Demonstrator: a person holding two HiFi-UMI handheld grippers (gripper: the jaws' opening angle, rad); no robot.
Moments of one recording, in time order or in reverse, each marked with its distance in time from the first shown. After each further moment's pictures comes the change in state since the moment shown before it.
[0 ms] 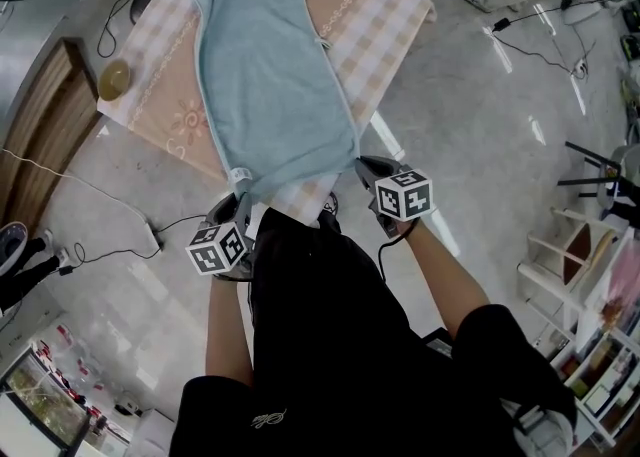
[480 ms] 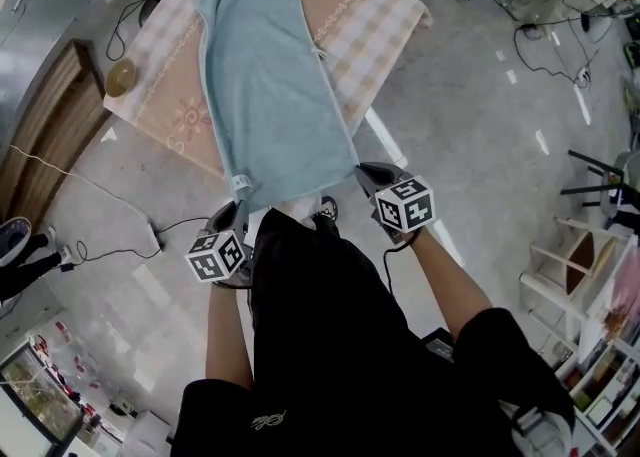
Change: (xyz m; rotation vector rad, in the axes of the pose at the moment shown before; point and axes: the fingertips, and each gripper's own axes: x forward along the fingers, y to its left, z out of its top) left arm -0.026 -0.021 -0.018 0.003 -0.033 0.032; right arm -0.039 0.011 -0.006 -0.142 -0.017 0.039
